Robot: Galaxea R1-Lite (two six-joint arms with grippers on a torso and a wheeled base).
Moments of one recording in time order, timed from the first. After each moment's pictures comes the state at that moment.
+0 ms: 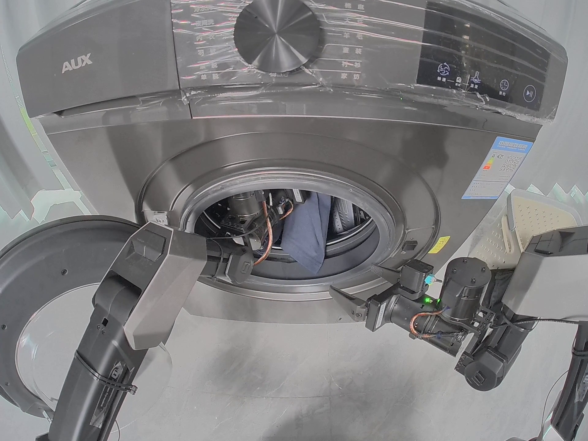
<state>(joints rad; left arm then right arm) -0.47 2.68 -1.98 -0.92 0.07 -0.18 0.59 2.13 -0.50 -1.54 0.08 0.13</state>
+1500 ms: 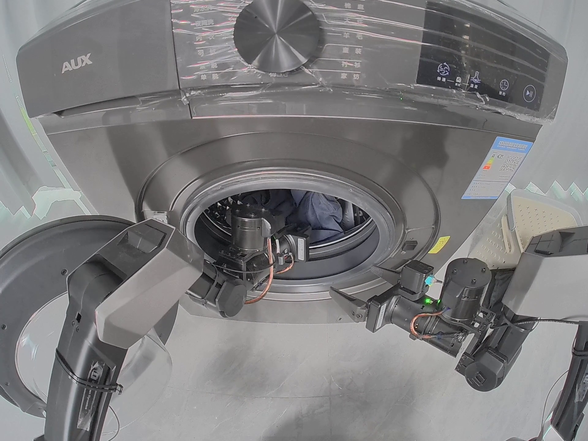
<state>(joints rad) -0.51 2.52 -1.50 -0.88 -0.01 -0.10 0.59 2.13 -0.49 -1.54 0.08 0.13</state>
